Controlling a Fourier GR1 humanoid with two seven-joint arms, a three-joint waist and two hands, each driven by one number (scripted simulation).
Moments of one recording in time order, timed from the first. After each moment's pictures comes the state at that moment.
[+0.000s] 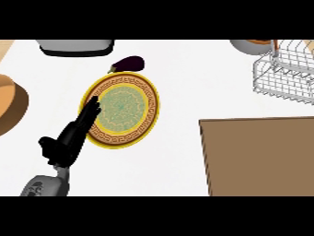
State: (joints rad) left arm -0.10 0.16 -0.12 -1.37 0.08 -0.07 -0.10; right arm -0.16 -1.06 -0.47 -0.92 0.18 0.32 -0.37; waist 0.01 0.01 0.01
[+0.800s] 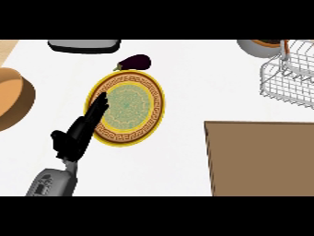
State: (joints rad) left arm -0.15 0.13 -0.13 -1.34 0.04 -0.07 -0.08; right arm -0.81 -1.14 -0.33 -0.61 0.24 0.48 -0.21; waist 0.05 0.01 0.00
